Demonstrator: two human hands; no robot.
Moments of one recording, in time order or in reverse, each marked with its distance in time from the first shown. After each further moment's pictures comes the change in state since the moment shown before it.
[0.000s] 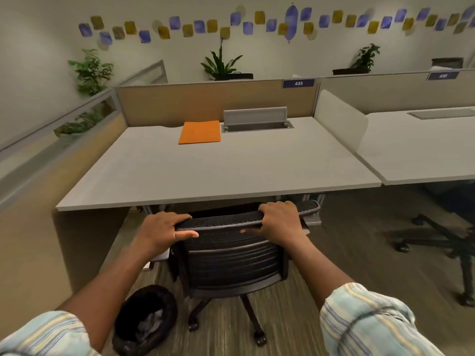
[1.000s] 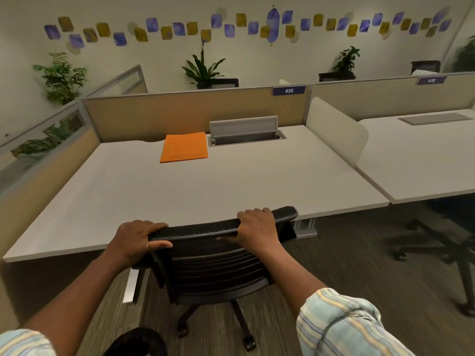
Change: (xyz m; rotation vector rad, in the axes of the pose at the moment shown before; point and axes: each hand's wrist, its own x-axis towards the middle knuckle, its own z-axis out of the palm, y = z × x) left_hand 0.125 -0.083 0.004 -0.014 -0.014 0.036; right_hand 0.135 -0.007 0.043 0.008 -0.074 0.062
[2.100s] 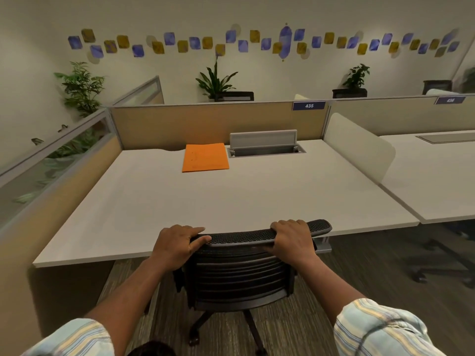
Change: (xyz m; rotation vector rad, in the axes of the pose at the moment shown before) left_hand 0.021 -0.034 0.024 -0.027 0.080 -0.020; right_hand 0.021 -0.006 0.017 -0.061 0.061 0.026
